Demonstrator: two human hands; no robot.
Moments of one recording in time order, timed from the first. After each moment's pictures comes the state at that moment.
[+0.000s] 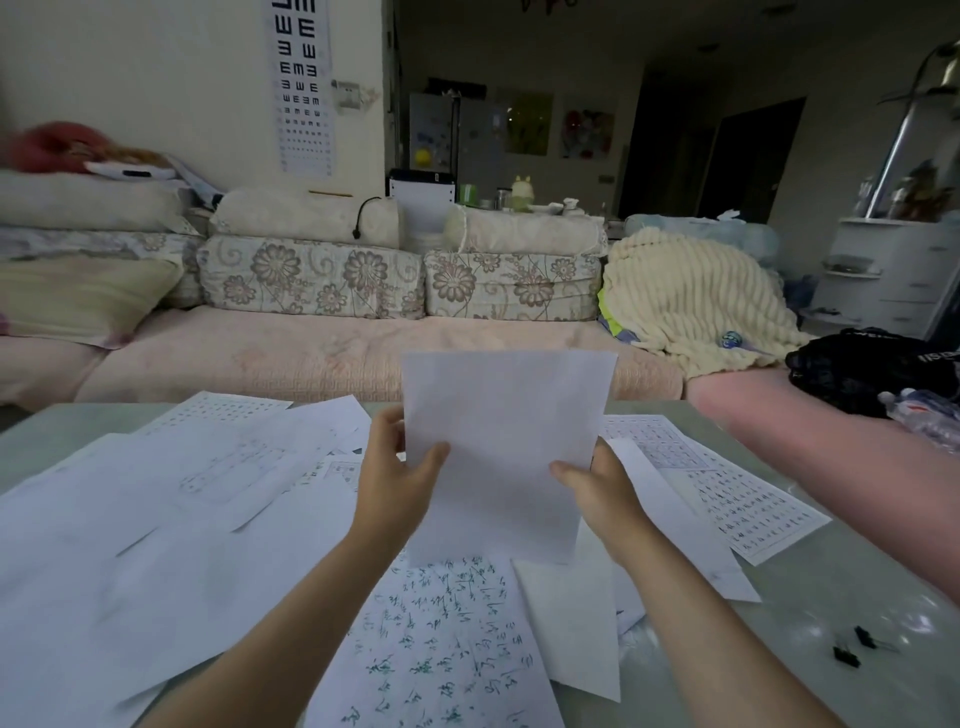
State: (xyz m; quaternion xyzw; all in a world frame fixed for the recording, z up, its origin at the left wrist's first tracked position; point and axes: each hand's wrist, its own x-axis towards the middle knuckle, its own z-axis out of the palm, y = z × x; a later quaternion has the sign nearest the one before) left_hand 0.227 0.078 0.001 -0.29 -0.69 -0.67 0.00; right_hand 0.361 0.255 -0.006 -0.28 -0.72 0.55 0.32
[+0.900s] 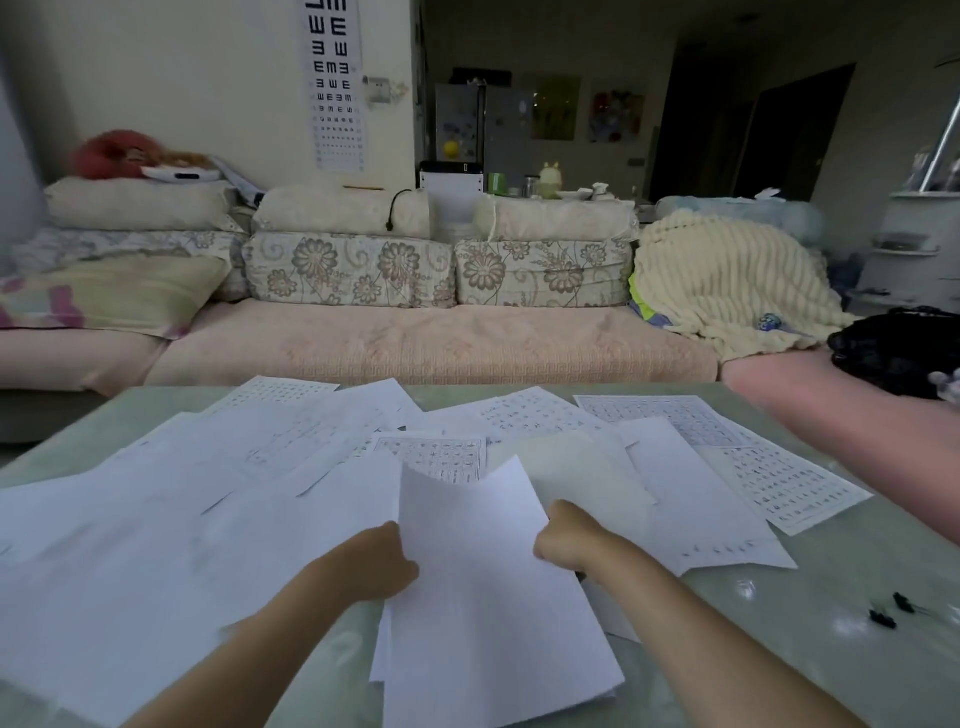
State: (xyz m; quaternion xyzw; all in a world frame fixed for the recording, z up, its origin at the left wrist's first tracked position) left_hand 0.207 -0.015 -0.052 -0.32 -0.92 -0.11 -0.21; right_hand 0.343 0.189 -0.053 -0.38 -0.85 0.37 -0.04
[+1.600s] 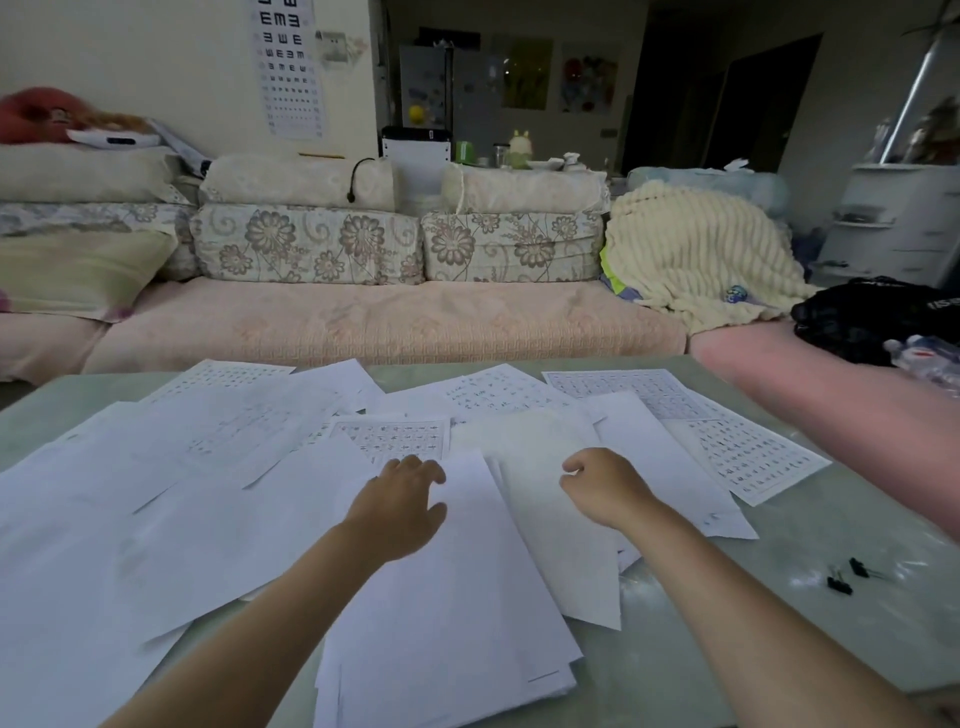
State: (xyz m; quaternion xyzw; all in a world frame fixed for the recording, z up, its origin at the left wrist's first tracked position) left_hand 0.210 0.061 -0.067 -0.46 -0.87 -0.15 0.02; right_hand 0.374 0.266 -0.051 -0.40 -0.88 0.24 0.09
